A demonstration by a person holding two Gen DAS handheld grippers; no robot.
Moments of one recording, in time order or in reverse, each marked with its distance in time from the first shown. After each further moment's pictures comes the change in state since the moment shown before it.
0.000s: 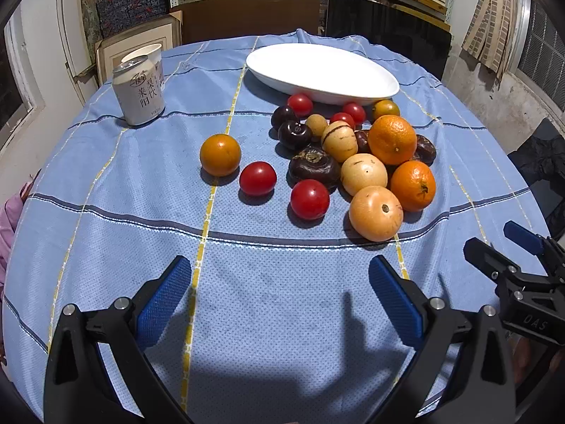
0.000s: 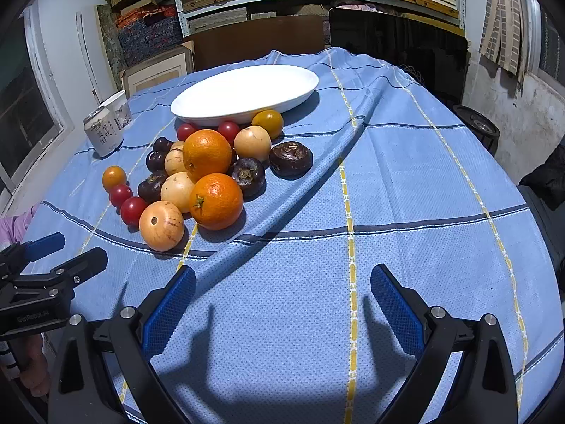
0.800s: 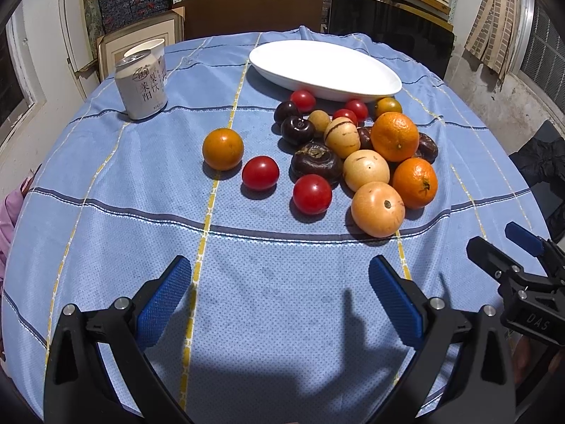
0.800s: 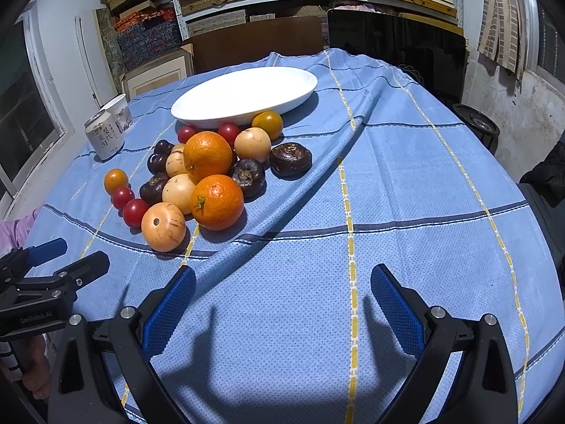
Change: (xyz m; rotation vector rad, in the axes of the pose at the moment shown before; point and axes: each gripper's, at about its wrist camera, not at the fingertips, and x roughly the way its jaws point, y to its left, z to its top) left arm 0.002 0.000 -0.003 -0.012 0.011 -0.001; right arm -0.002 -0.001 -0.002 0.010 -0.008 0.007
